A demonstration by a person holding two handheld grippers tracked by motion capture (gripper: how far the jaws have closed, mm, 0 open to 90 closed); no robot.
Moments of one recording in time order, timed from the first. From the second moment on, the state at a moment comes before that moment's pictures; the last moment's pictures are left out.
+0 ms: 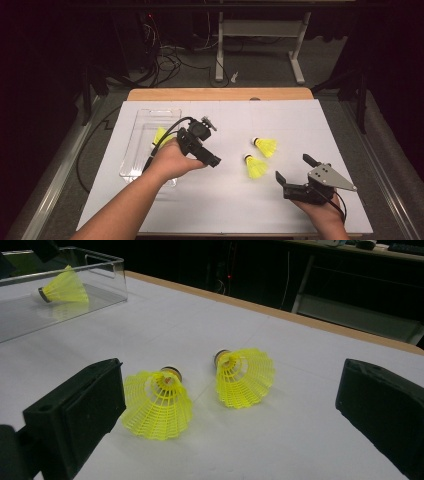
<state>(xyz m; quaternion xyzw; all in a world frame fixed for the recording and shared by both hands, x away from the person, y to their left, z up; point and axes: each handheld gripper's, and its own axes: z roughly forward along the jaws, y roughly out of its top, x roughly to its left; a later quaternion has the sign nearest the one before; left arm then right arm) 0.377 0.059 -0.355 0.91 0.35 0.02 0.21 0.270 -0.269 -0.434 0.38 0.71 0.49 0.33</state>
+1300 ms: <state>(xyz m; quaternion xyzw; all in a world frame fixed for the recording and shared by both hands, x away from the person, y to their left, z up) 0.362 -0.011 -0.415 0.92 0.30 -0.03 0.25 0.268 -0.273 -0.435 0.39 0.71 0.49 0.33</state>
